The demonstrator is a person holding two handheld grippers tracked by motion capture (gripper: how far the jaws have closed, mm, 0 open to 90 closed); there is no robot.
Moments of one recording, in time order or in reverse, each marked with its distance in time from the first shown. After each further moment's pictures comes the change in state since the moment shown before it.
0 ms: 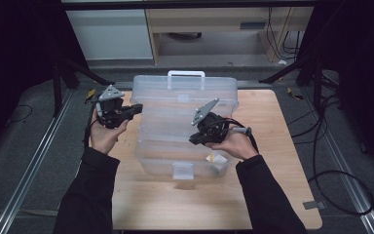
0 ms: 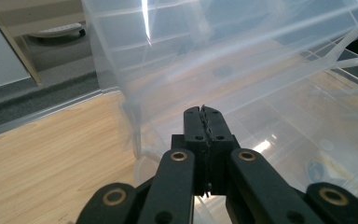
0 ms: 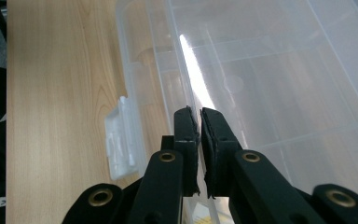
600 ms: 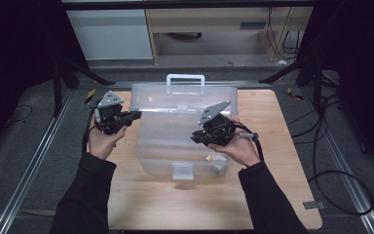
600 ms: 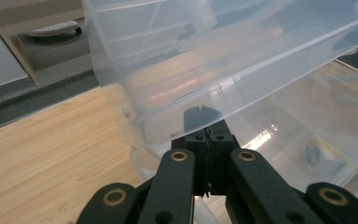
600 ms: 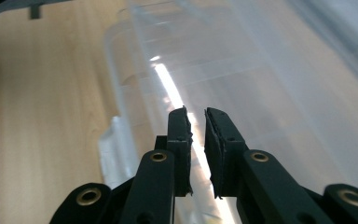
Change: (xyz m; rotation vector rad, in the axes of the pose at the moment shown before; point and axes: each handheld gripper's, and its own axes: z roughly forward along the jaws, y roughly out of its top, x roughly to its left) left arm -0.005 -0.014 -0.006 0.015 -0.015 0.031; right arm 0.010 -0.010 -0.019 -0.126 -0.106 0.063
